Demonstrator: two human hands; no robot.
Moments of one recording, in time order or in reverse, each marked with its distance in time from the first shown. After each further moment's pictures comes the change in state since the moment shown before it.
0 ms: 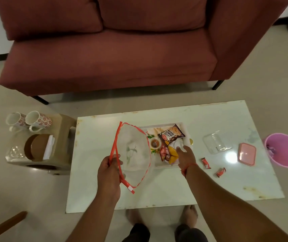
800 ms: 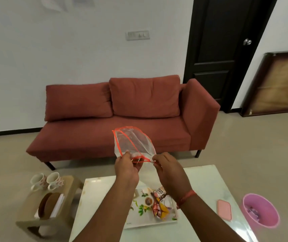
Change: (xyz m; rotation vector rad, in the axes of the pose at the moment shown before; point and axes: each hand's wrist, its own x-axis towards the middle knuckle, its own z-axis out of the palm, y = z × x) left_hand -0.186 0.200 0.055 -0.611 -0.234 0.069; right_hand -0.316 -0.166 -0.086 -0.577 0.254 -1.534
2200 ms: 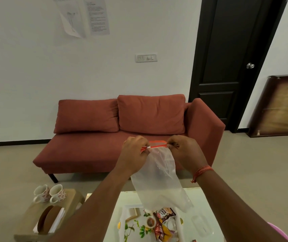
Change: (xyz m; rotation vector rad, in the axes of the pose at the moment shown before) left_hand 0.009 0.062 0.032 1.453 -0.419 1.355; right_hand 0.097 0.007 -0.077 -0.028 0.006 0.029
